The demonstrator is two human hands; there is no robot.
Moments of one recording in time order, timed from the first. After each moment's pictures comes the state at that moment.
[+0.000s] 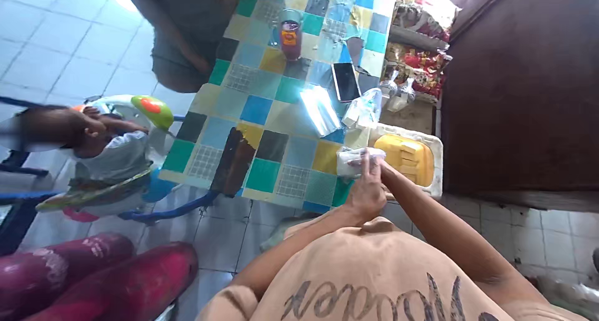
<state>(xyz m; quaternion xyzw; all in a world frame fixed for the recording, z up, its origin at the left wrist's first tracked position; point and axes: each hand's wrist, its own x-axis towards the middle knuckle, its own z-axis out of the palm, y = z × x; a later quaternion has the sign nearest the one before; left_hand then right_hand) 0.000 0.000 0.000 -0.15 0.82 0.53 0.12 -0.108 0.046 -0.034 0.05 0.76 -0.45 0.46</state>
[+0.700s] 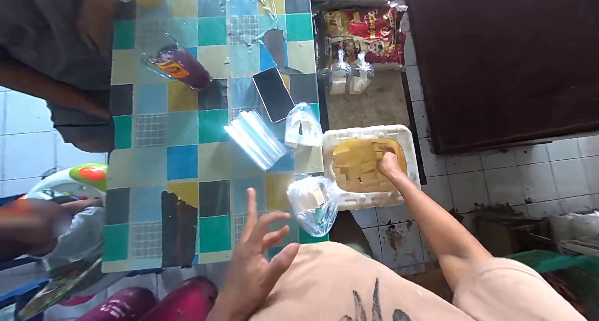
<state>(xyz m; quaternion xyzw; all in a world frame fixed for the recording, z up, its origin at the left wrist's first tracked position) 0.023 -0.068 0.012 -0.21 0.75 0.62 0.01 -0.248 0.206 -0.184 0.04 0.92 -0.20 0.33</state>
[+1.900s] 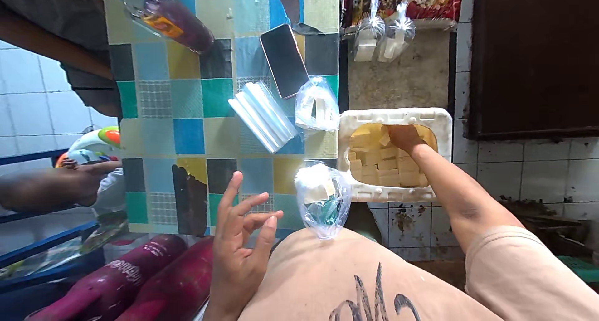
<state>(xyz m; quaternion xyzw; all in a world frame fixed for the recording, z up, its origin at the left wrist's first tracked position) 0.012 -0.073 0.010 -0.26 0.78 0.56 -0.09 -0.305 0.189 -0.244 -0.22 0.90 0.00 0.37</state>
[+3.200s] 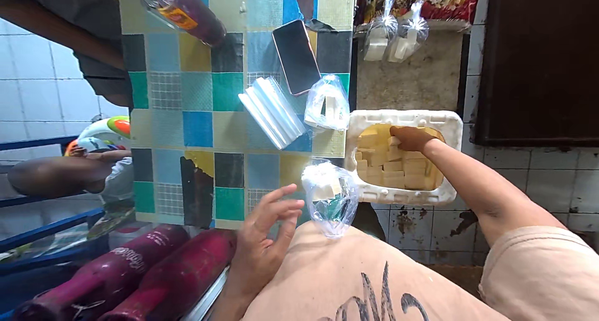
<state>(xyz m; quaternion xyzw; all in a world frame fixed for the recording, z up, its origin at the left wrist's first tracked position) 0.009 -0.074 -0.004 -0.18 0.80 0.57 -0.05 -0.329 0.189 -0.243 -0.35 0.80 0.05 0.49</state>
